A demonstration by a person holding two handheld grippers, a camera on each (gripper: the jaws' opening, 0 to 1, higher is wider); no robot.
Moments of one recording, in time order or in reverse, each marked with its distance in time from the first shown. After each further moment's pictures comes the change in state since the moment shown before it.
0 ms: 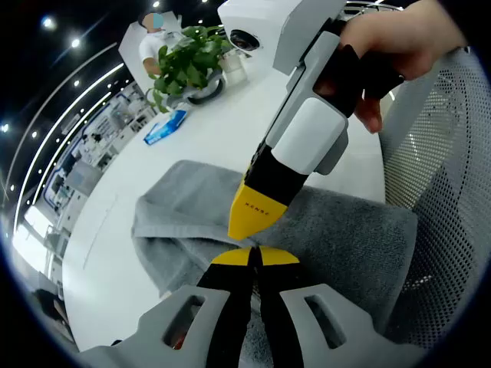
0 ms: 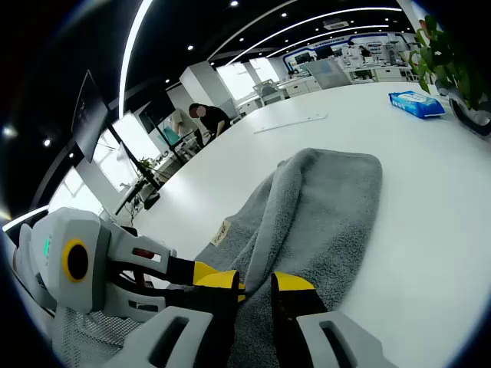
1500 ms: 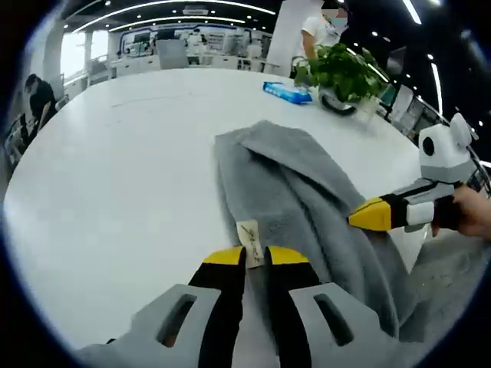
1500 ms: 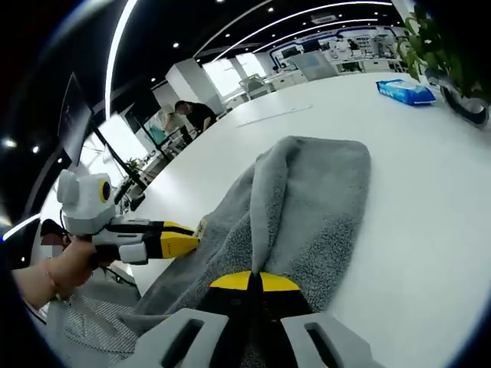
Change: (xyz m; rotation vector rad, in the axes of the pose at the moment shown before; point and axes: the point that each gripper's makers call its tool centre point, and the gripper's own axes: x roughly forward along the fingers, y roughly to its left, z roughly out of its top) left arm -0.021 0.074 -0.082 -0.797 0.048 0.177; right arm 0.009 -0.025 -0.005 0.050 0.022 -0.062
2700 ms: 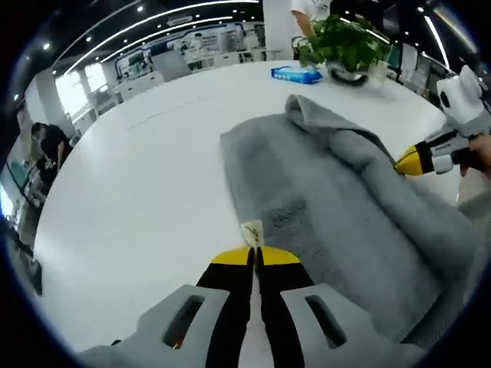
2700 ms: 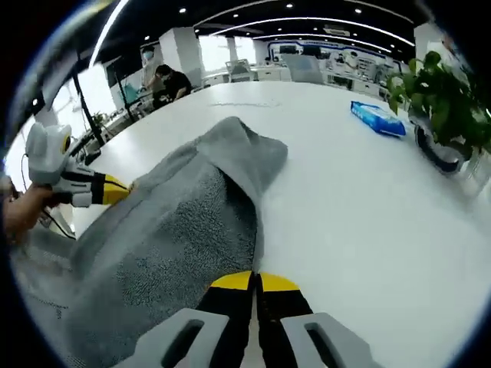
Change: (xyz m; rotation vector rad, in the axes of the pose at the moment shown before) left arm -0.009 0.036 -0.009 0.098 0.065 0.166; right arm -0.039 -0.081 -0.003 -0.316 0.115 -0.361
